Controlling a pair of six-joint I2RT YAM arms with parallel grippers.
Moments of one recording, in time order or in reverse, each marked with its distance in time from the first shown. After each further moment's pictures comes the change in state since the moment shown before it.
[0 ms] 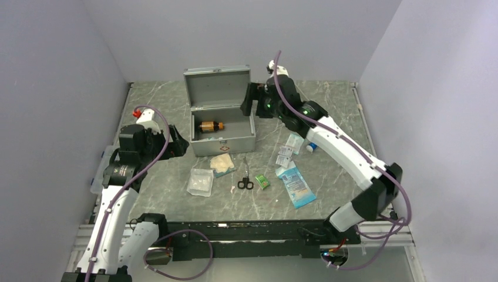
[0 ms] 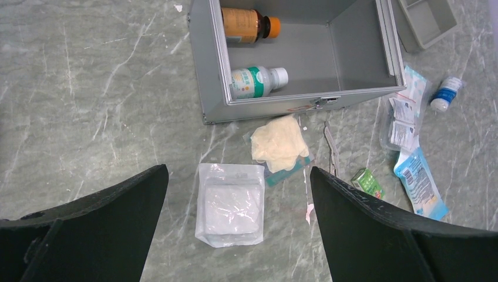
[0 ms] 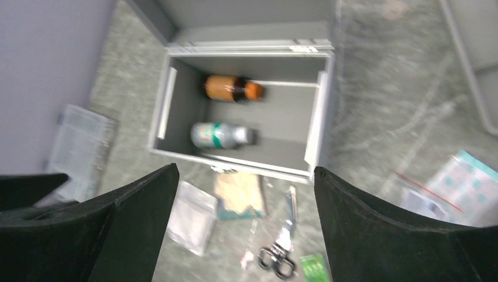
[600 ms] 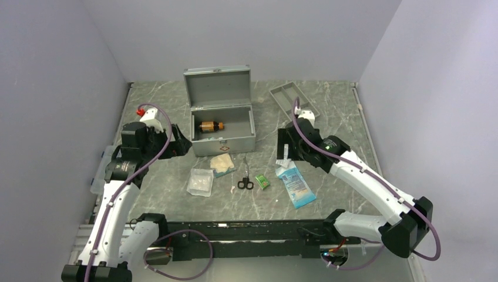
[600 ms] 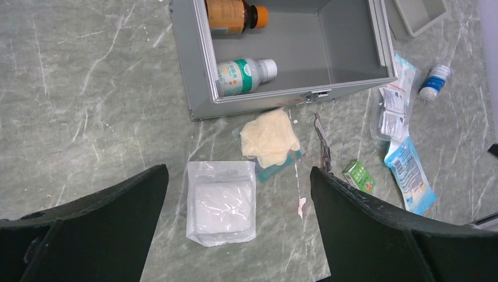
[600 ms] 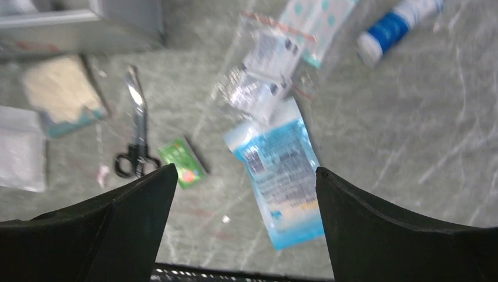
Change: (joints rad) left arm 0.004 0.045 0.000 0.015 0.061 -0.001; right arm -0.005 -0.404 -0.512 -0.279 0.221 -0.010
